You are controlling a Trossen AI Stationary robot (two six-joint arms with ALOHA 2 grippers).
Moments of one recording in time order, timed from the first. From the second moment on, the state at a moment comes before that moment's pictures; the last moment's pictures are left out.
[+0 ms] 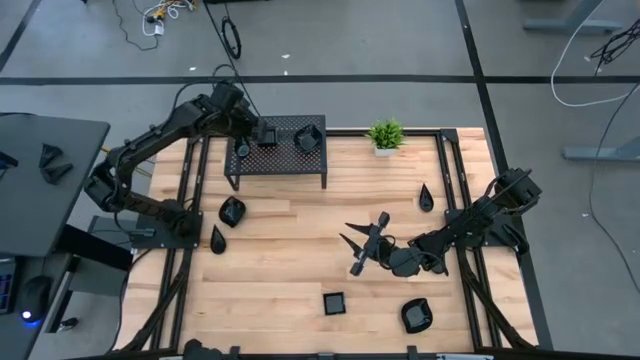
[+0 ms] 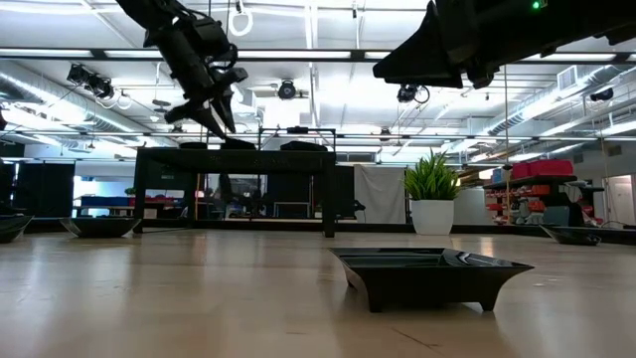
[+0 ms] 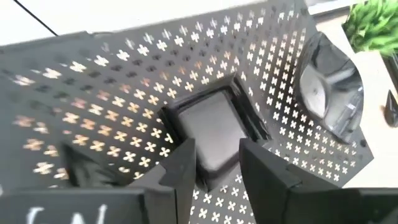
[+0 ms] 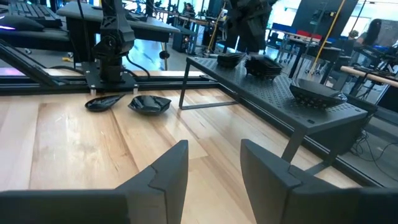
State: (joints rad) left arm 0.85 1.36 1.16 -0.70 0.13 -0.43; right arm 0.52 1.65 0.68 0.75 1.05 0.02
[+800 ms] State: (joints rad) left arm 0.15 1.23 1.16 -0.87 -0.52 -0.36; right arm 0.52 1.65 0.68 0.66 1.05 0.13
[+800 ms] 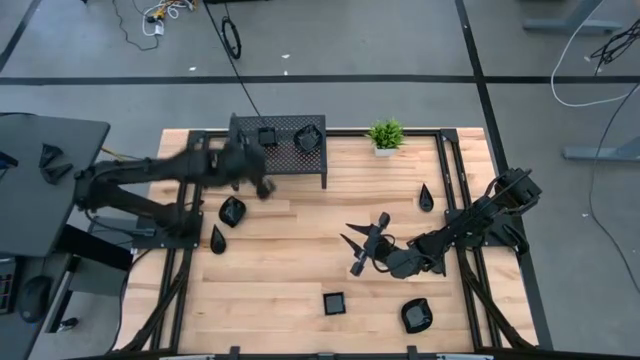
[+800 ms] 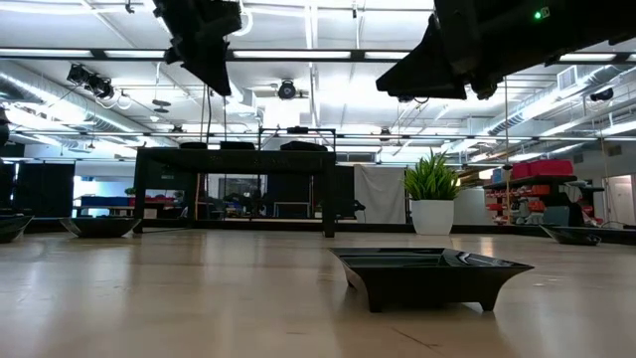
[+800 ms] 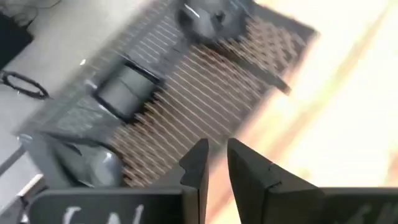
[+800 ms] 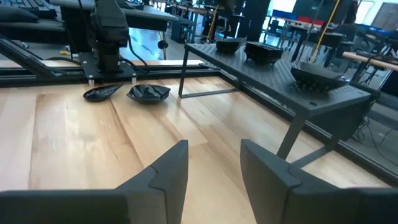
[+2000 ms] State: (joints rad) left arm -0.39 1.25 0.74 -1.26 -0.08 -1.71; right arm 0.51 1.65 0.68 0.64 1.00 0.12
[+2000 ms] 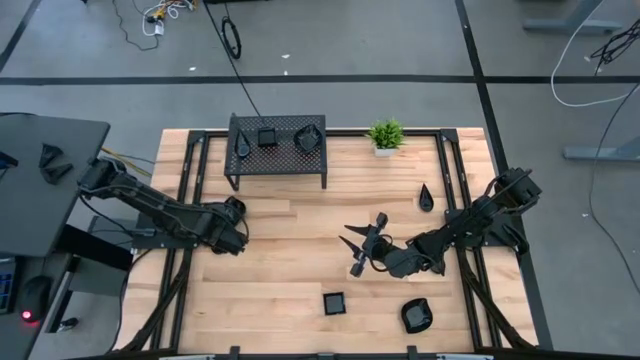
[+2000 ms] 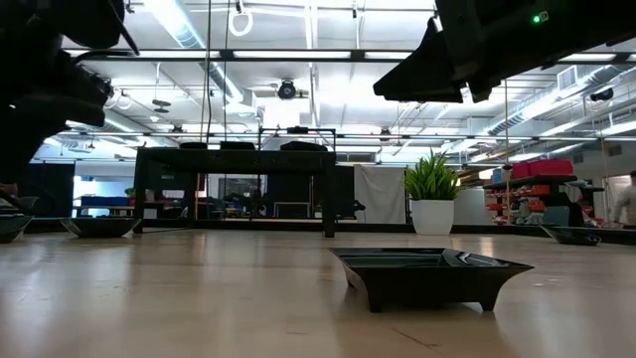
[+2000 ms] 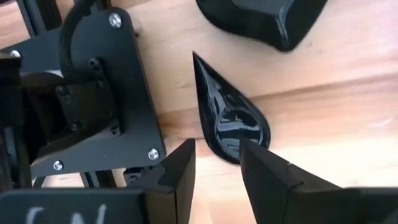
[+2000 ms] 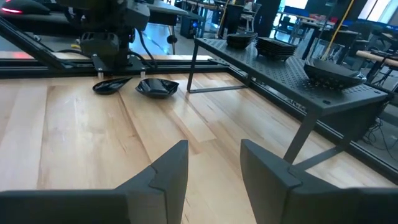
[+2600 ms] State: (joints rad) left arm -0.38 1.46 0.74 -1.17 -0.08 -1.72; right arm 0.51 1.65 0.68 0.64 1.00 0.12
